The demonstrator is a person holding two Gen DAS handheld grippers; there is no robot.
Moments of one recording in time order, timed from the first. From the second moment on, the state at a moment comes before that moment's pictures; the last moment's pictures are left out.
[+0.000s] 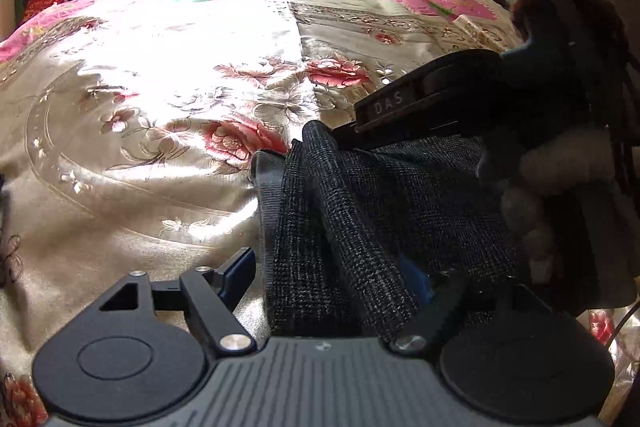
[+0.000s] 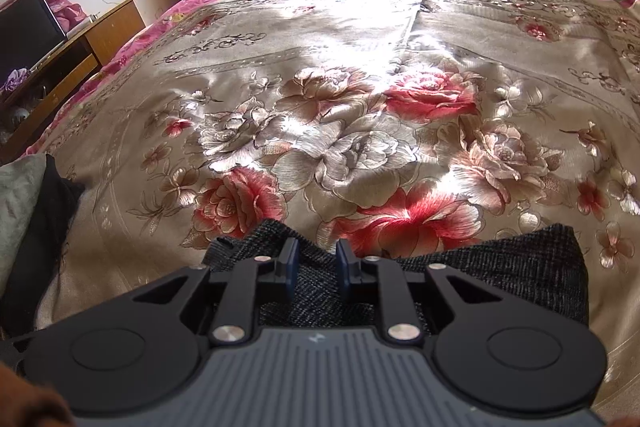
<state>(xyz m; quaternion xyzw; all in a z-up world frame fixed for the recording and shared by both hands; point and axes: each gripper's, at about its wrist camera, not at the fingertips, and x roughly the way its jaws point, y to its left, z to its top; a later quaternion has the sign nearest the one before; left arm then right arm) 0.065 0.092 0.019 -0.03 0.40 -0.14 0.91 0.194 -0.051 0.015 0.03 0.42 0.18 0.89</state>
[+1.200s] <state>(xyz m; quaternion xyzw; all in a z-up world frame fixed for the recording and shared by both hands) 0.012 0.016 0.049 0.09 0.36 -0.06 0.93 0.032 -0.149 0.040 0.06 0.37 0.12 0.92</state>
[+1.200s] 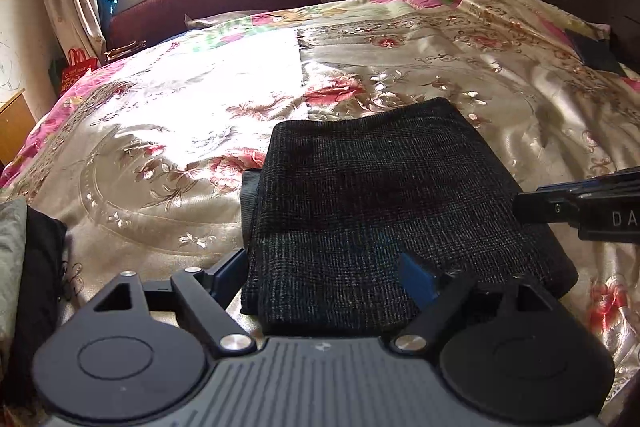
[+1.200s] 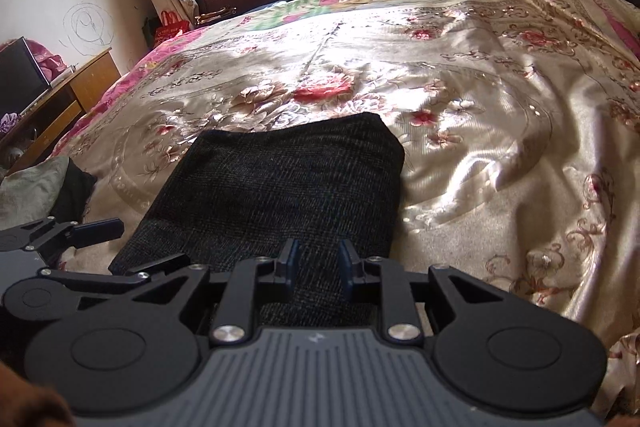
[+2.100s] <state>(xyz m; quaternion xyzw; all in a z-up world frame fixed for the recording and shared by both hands) -0.015 0.004 0.040 0.09 0.36 -0.06 0.93 -0.003 -0.139 0.028 0.05 0.36 0.11 0.93</state>
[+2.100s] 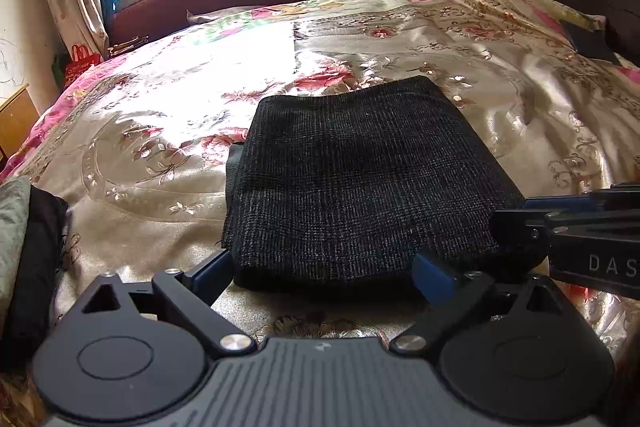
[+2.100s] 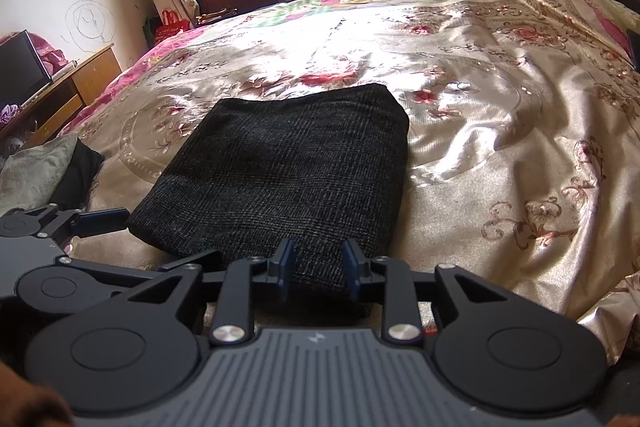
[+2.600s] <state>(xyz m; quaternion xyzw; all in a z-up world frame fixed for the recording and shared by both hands) -0.021 0.004 0.037 0.09 0.37 -0.06 0.92 -0.011 -0.137 0.027 0.05 0.35 0.11 0.93</state>
